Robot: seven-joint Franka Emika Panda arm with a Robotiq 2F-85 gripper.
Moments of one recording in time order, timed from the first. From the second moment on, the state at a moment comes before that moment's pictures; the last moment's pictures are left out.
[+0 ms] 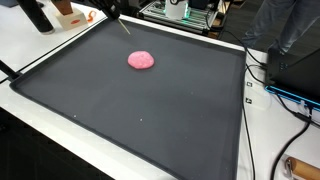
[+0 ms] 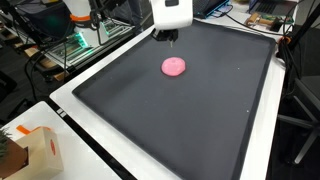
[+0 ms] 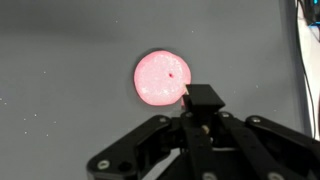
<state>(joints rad) -0.18 0.35 -0.07 -1.74 0.40 1.68 -0.26</state>
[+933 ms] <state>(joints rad) -0.33 0.57 -0.05 -1.61 0.52 1.59 -0.60</state>
